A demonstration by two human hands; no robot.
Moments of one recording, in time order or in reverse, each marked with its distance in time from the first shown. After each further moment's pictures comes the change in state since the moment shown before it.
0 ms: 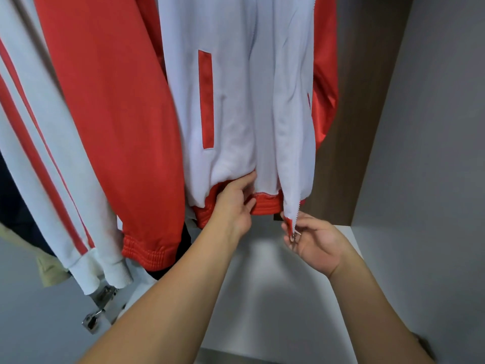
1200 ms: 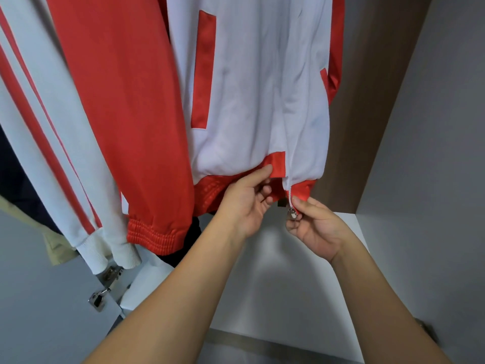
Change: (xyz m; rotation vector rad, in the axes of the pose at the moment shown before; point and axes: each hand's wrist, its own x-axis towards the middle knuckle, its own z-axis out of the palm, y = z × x) left_hand -0.030 -0.009 -0.014 0.067 -0.155 -0.041; right_hand 0.008 0.014 0.006 -0.062 -0.091 -0.122
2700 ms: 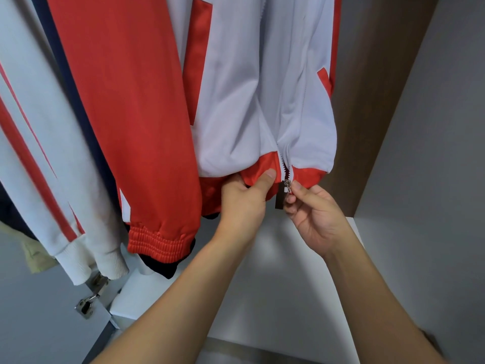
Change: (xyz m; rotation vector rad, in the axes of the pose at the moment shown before) left_hand -0.006 -0.006 0.001 0.328 0.104 0.517; right_hand 0.009 -0.012 0.027 0.042 0.024 -0.231
